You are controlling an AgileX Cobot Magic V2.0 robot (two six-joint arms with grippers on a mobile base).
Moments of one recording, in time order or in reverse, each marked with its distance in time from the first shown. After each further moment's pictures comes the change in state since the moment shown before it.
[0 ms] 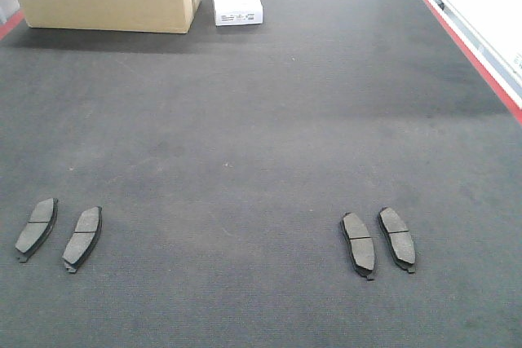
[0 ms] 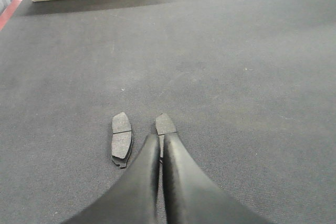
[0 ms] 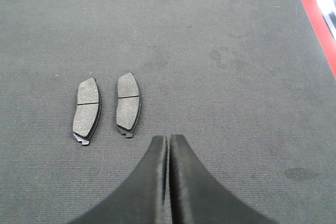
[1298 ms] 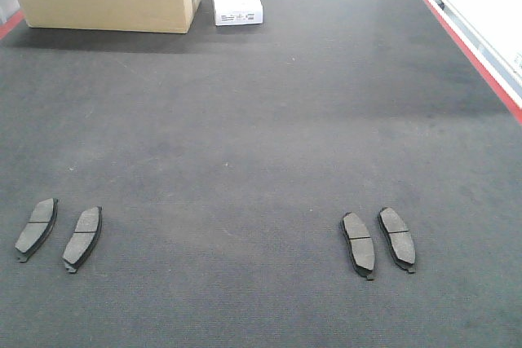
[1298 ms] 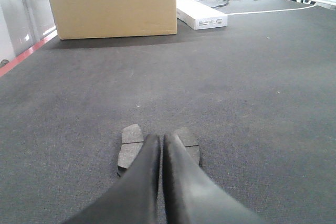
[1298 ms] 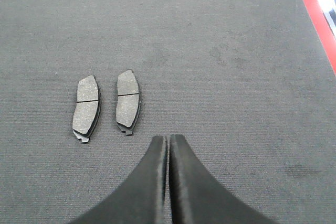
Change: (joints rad) left arm 0.111 -0.291 0.598 -0.002 -0.573 -0.006; right arm 0.000 0.000 0.001 0.000 0.009 0.000
